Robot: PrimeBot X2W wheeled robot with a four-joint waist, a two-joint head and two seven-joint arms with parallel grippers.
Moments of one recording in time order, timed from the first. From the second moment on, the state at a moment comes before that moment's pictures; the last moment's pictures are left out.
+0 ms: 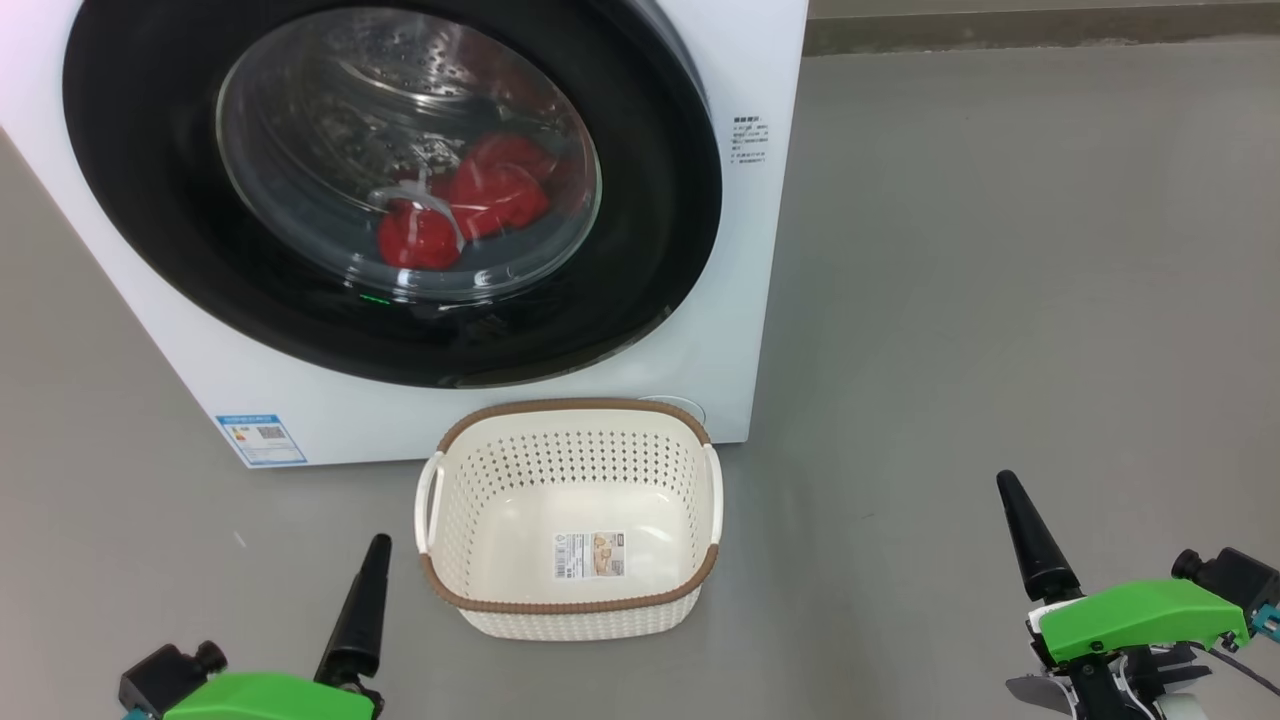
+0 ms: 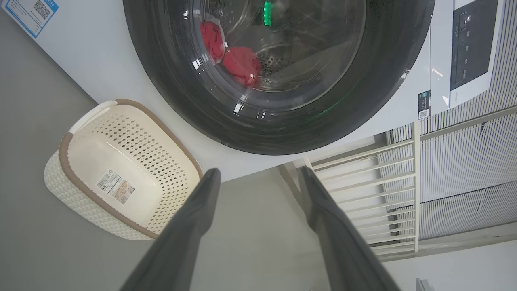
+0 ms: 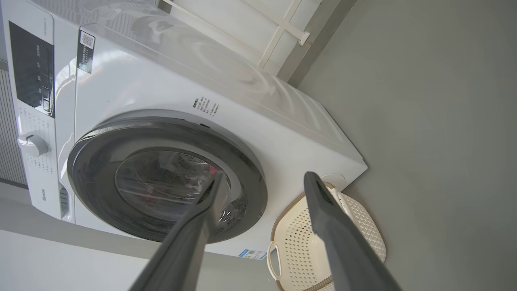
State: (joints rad) left arm -0.11 0.03 -0.02 0.35 -1.23 -0.12 -0.01; right arm -0.11 -0.03 -0.05 0.40 1.23 0.13 -0.01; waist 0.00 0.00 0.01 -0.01
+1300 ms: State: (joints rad) left arm -0.22 0.03 -0.13 0.38 -0.74 -0.04 -0.12; right arm -0.21 -0.03 -0.01 0.45 0.68 0.13 -0.12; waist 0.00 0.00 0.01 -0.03
